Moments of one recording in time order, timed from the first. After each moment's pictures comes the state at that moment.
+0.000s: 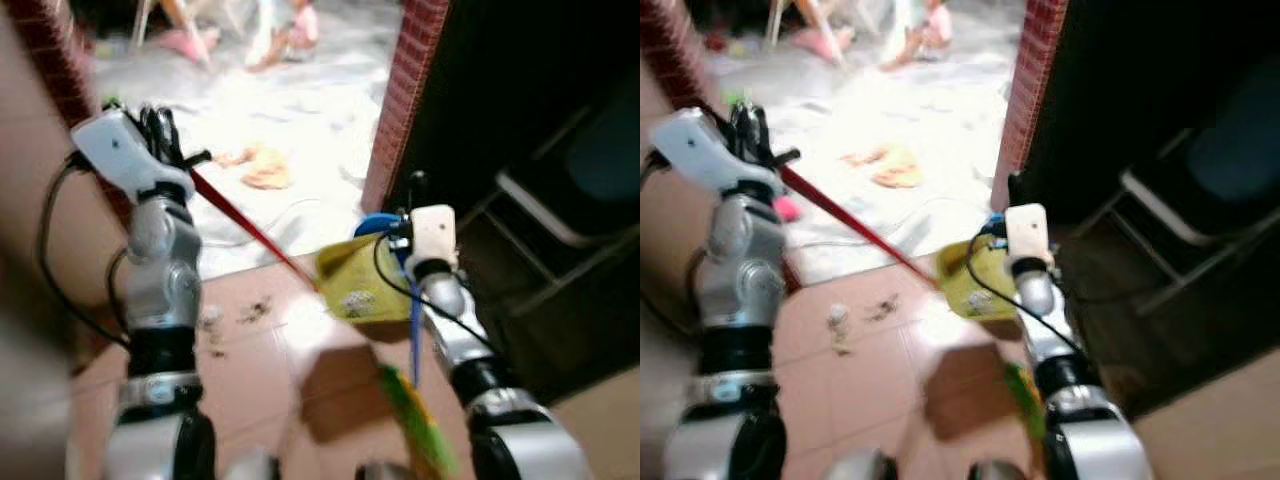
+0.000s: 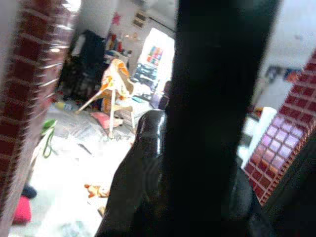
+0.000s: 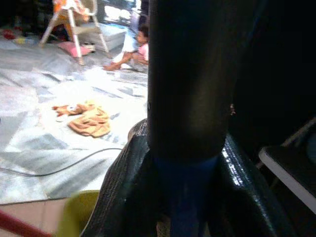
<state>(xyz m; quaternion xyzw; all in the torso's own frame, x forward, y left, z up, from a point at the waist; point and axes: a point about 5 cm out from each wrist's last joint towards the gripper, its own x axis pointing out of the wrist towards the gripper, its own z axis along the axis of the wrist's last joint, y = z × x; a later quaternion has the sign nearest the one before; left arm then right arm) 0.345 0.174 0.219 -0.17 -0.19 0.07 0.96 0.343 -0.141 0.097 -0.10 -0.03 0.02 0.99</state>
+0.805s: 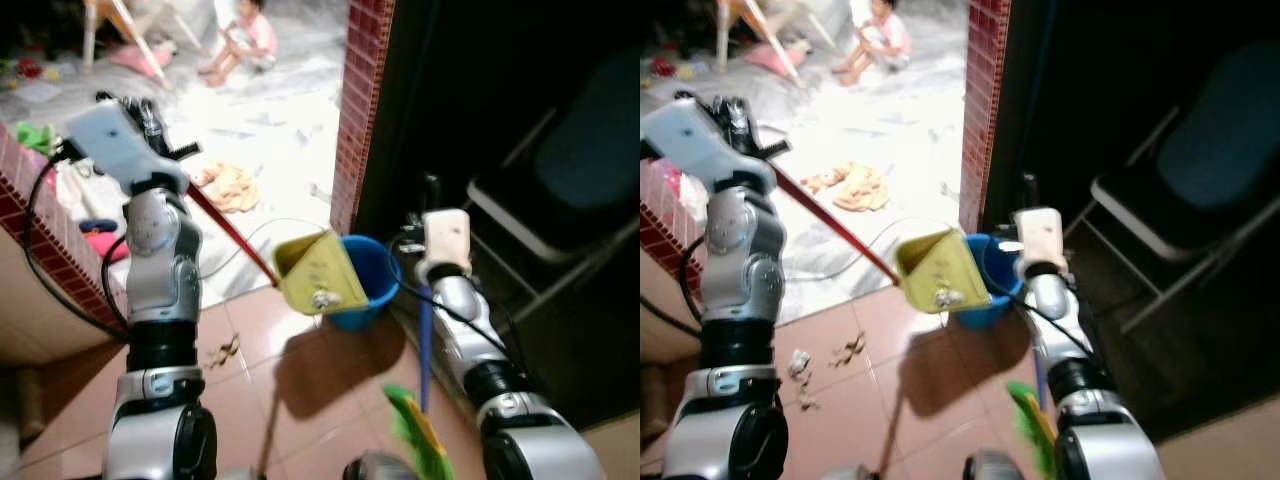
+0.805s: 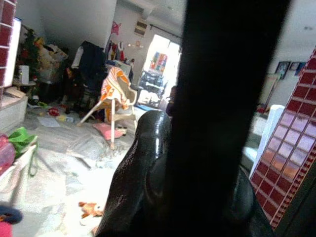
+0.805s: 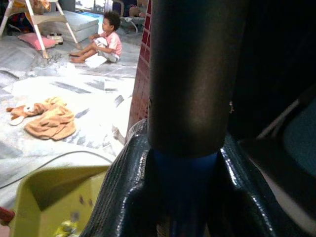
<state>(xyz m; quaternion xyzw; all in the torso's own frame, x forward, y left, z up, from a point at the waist) 0.348 0.178 0.226 -0.14 -0.20 0.13 0.96 0.340 -0.154 0.088 -0.09 -0.01 0.01 1.00</state>
